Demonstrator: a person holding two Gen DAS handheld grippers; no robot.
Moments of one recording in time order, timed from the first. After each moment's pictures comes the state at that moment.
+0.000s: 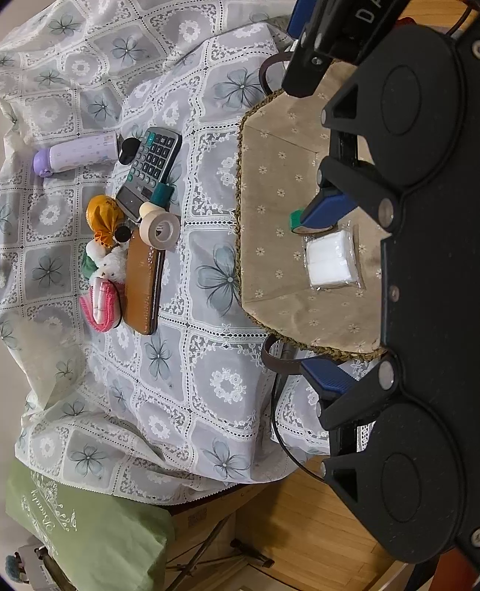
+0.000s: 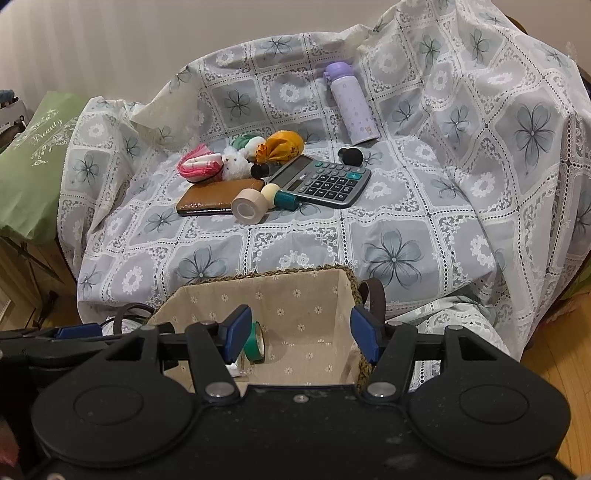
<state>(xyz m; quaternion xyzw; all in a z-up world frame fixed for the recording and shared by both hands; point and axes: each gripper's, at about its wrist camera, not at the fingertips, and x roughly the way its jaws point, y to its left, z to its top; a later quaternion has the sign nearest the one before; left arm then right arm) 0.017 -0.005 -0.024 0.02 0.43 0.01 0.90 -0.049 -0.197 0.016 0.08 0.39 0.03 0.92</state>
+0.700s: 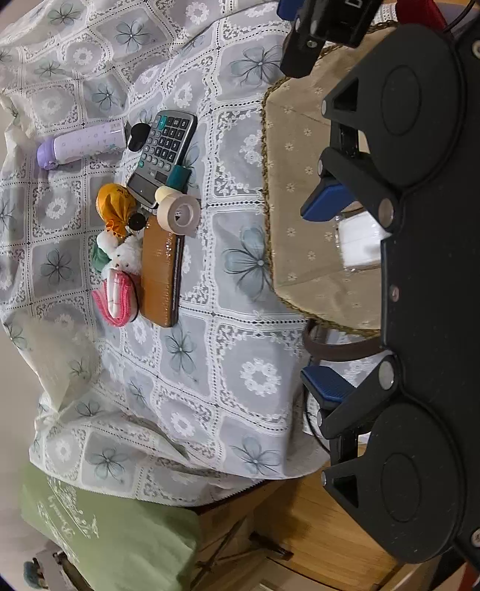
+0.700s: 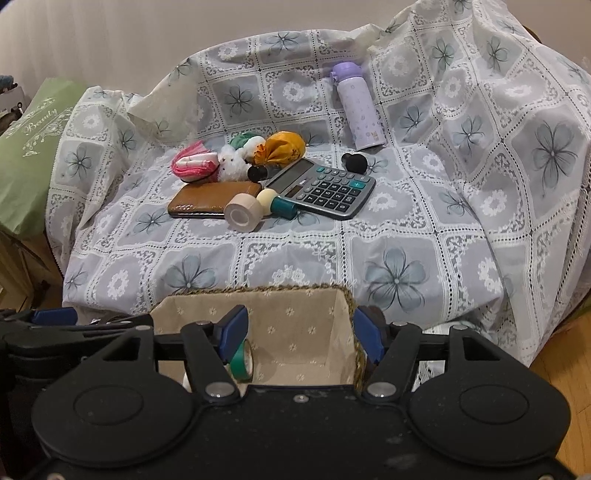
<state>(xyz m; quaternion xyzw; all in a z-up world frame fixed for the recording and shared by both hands) 0.049 0.001 -0.023 0.04 0.41 0.01 0.91 -0.009 -0.196 0.010 0.05 0.39 0.03 0.92</state>
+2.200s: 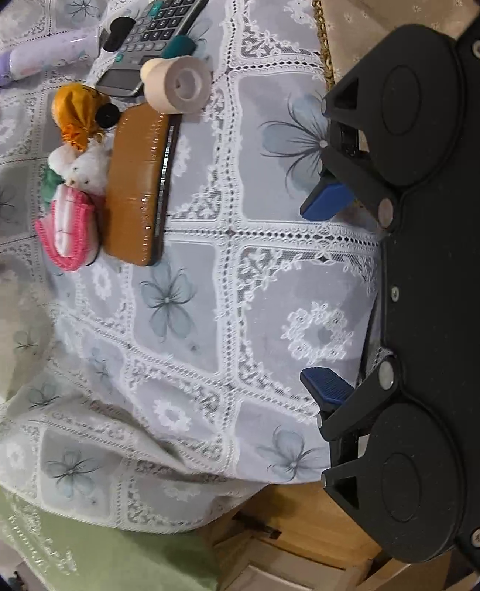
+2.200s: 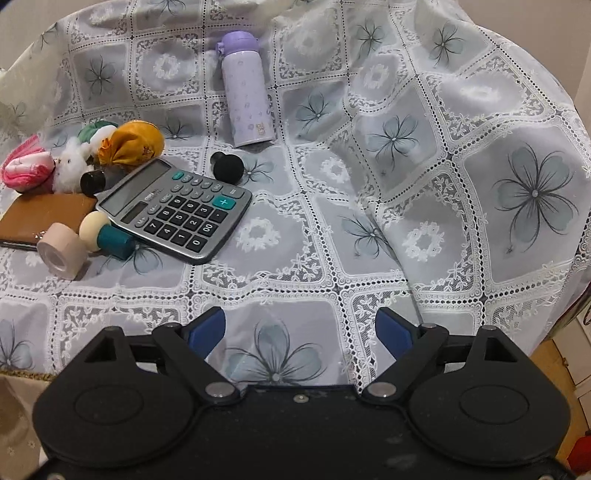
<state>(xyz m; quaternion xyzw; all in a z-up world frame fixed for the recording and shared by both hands) 0.162 0.046 -0.081 0.07 0.48 0.07 0.87 0.123 -0.238 -0.042 -0.03 0.42 -0.17 0.89</state>
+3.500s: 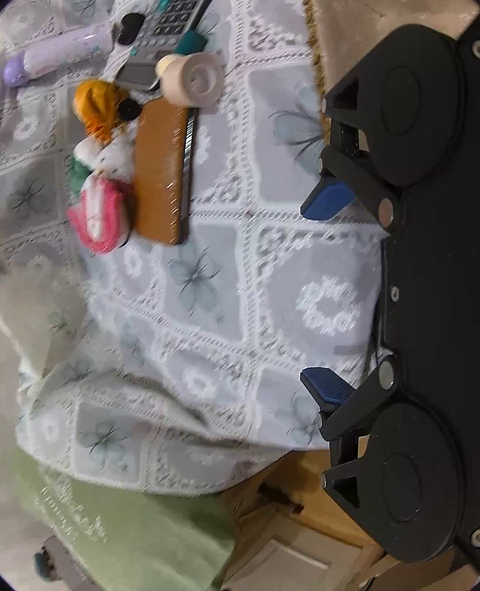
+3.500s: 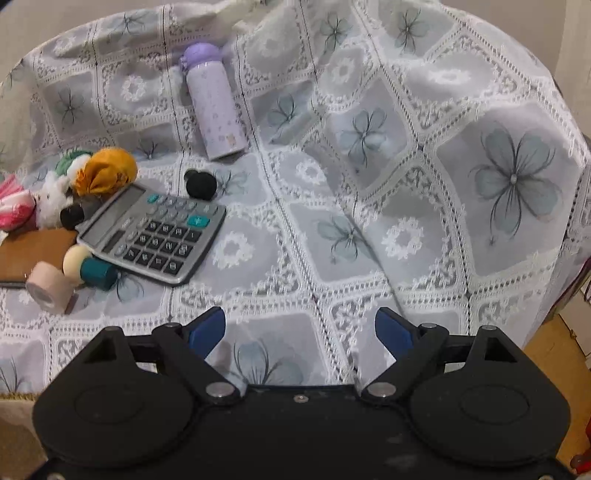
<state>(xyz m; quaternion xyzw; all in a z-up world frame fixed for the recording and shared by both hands) 0.145 0.044 -0.061 0.10 0.42 0.11 0.90 0.130 -0.256 -0.028 0.02 0.40 -0.19 0.90</state>
